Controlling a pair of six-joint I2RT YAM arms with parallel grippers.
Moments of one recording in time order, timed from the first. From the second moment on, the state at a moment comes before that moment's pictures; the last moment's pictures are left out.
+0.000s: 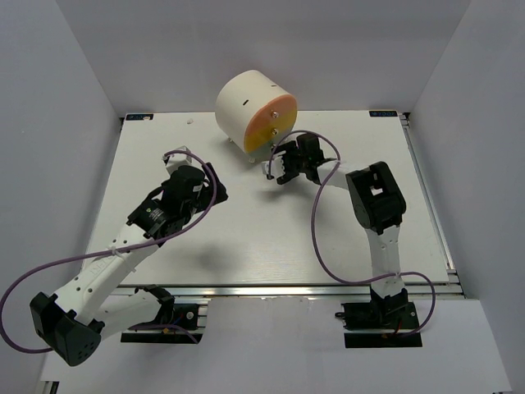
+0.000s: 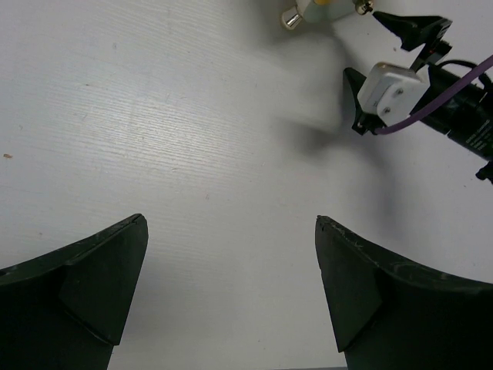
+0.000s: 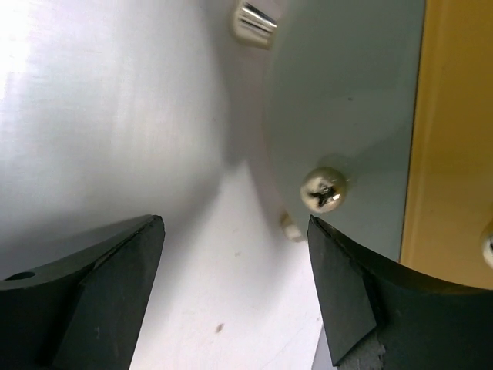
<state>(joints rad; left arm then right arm) -0.60 1.03 0.99 -0.61 -0.41 -0.76 0.45 2.20 1.44 0.14 -0.43 -1.50</state>
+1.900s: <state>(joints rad) -0.59 1.07 0.89 -0.22 -0.17 -0.66 0.19 1.15 1.03 -0.45 -0.18 -0.12</state>
